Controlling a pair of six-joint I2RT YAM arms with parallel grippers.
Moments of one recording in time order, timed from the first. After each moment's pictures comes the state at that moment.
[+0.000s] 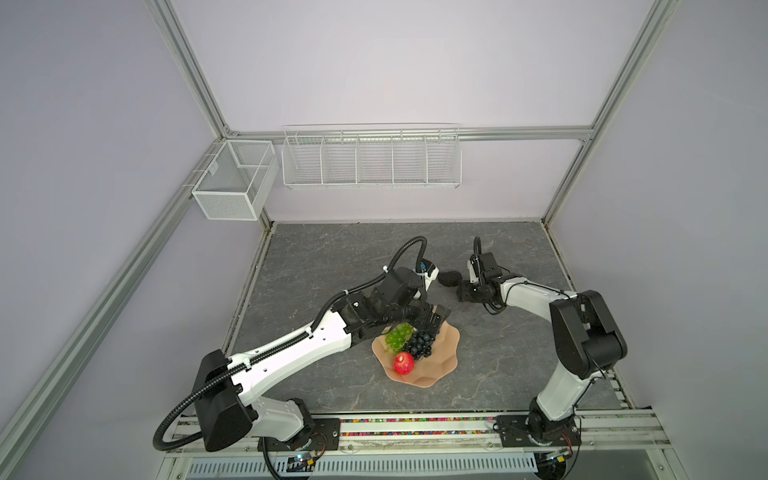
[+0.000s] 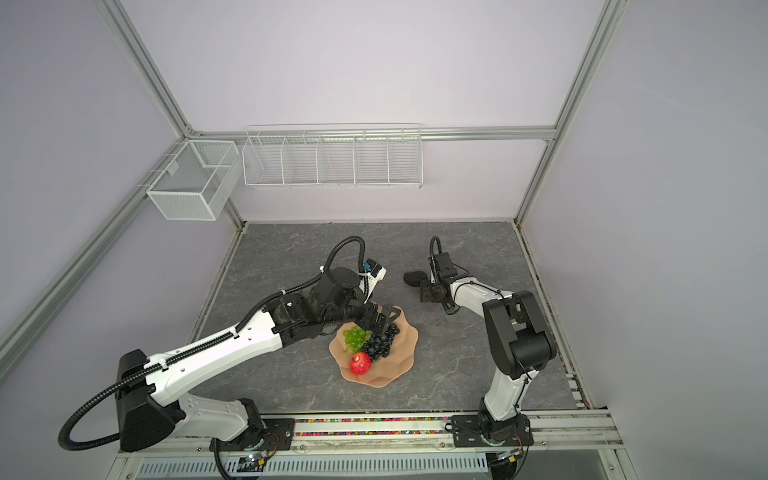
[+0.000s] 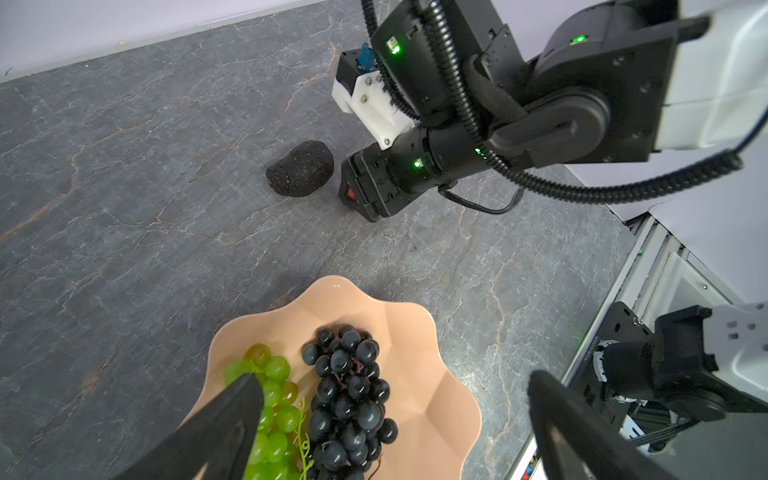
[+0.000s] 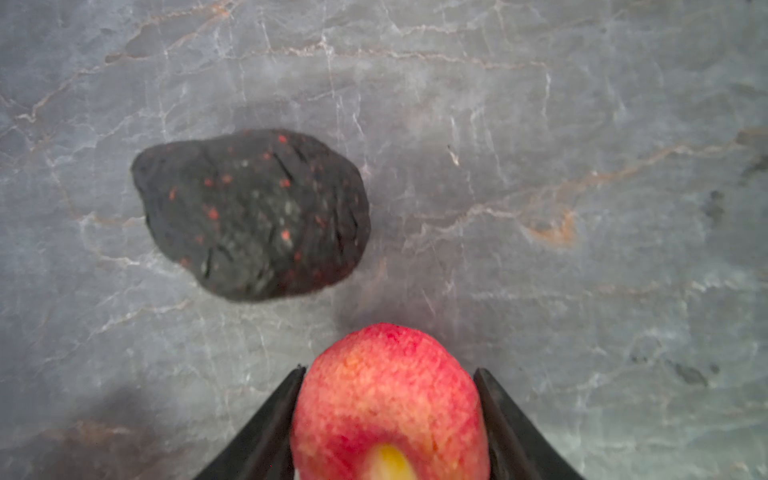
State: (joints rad) left arm -1.01 1.37 1.19 -0.46 0.00 -0.31; right arm 0.33 1.74 1.00 -0.30 0.00 0.32
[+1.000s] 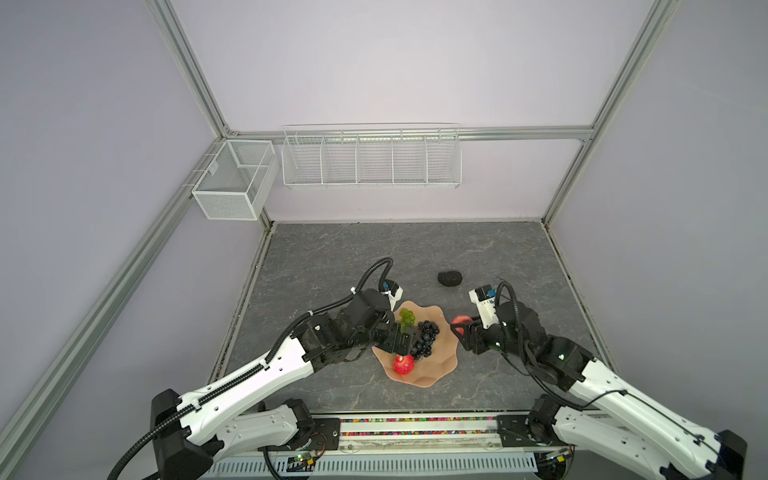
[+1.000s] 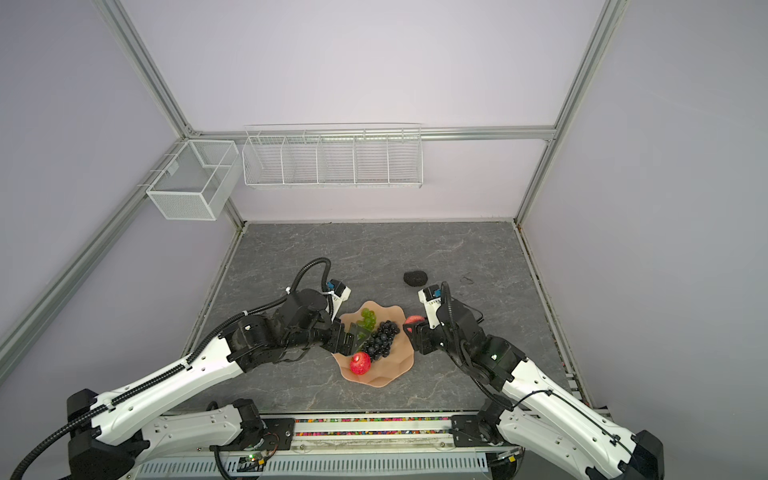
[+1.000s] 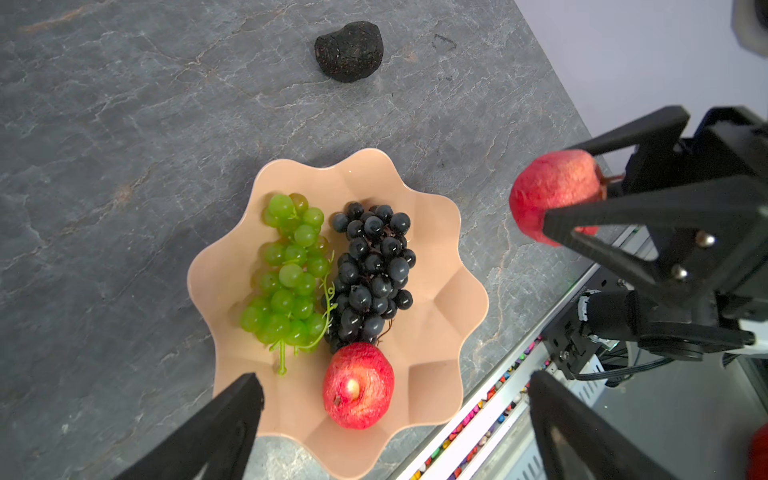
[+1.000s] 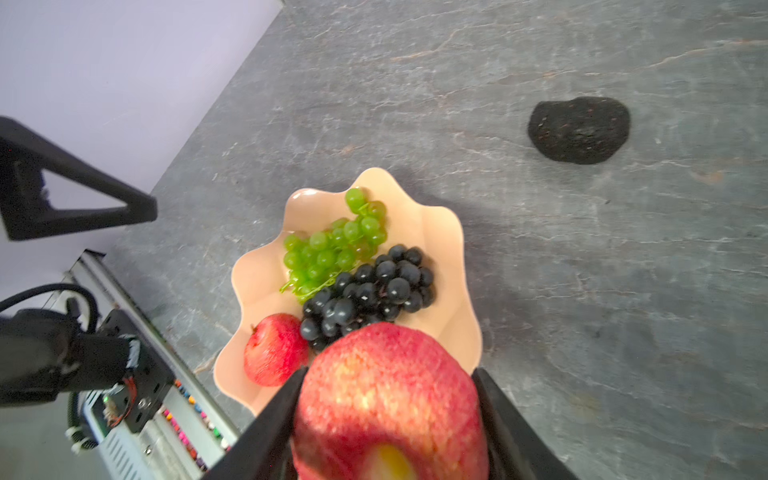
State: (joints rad) left arm -0.99 1.06 0.99 -0.68 0.03 -0.52; right arm 0.83 0.80 0.67 -0.50 0.00 0.45
